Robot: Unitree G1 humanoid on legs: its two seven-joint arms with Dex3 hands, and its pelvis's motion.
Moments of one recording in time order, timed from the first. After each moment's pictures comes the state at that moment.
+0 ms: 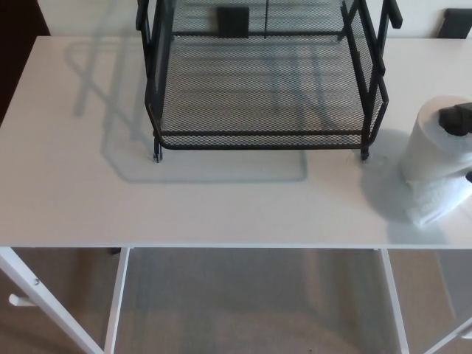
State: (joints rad) left_arm 0.22 0.73 0.37 1.00 -0.10 0.10 -0.24; right_arm -0.46 -0.87 0.39 0.36 -0.67 -0.07 0.03
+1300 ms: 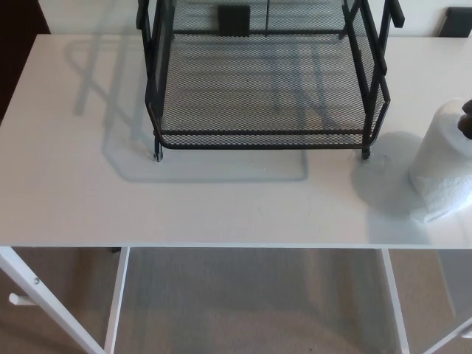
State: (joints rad) left_arm 0.20 0.73 0.37 1.14 -0.10 0.08 -0.23; right_arm -0.52 -0.95 0.29 0.22 -0.69 -0.01 0.40
